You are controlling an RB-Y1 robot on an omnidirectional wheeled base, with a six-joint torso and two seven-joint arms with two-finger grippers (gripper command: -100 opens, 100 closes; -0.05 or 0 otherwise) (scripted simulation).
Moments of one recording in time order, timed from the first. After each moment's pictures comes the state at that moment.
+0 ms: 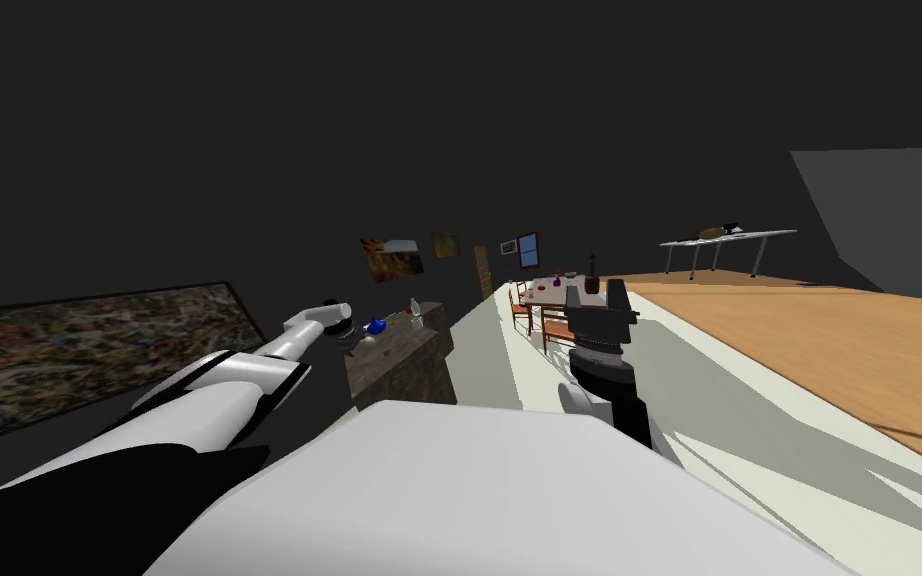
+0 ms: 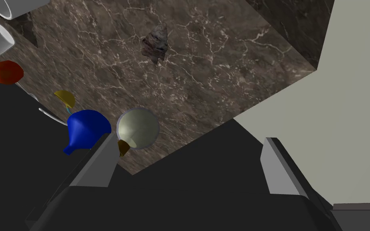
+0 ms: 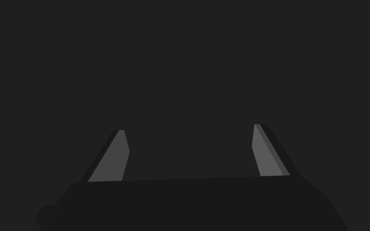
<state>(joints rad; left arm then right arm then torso) -0.52 0.99 -0.17 -0.71 0.90 1.30 -0.39 0.49 -0.03 -0.04 -2.25 0.01 -0.64 -0.17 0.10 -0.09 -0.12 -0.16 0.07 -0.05</state>
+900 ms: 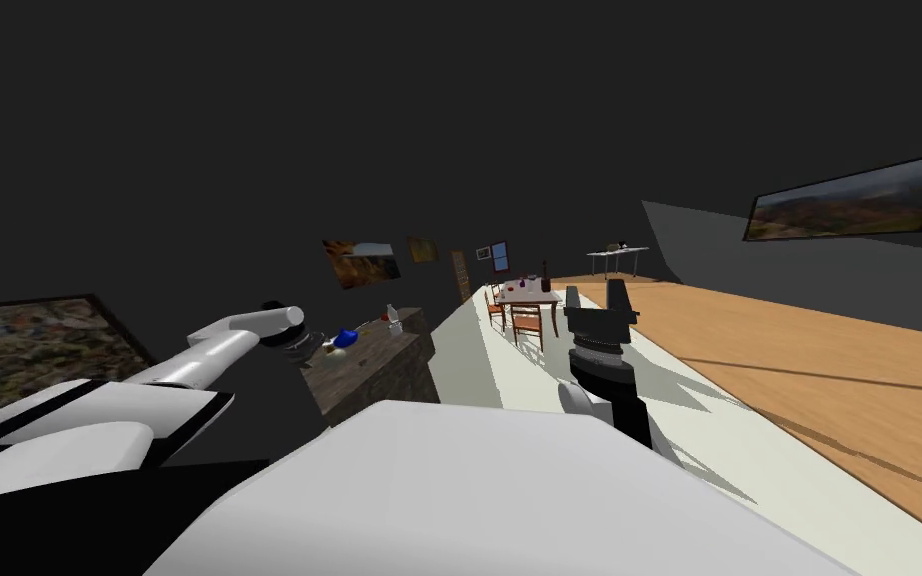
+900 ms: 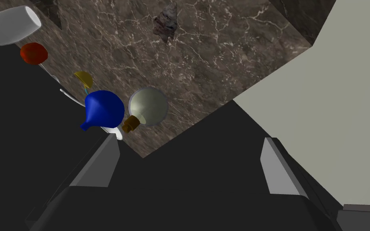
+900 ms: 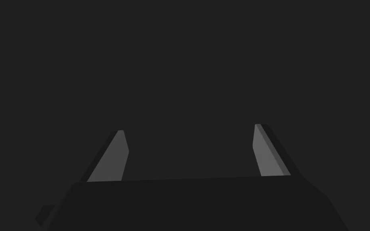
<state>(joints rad) -0.28 1.24 -0.11 -0.81 1.07 1.25 -0.32 0.49 -0.03 -0.04 -2.25 0.01 -0.64 -0.17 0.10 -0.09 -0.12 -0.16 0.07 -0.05</state>
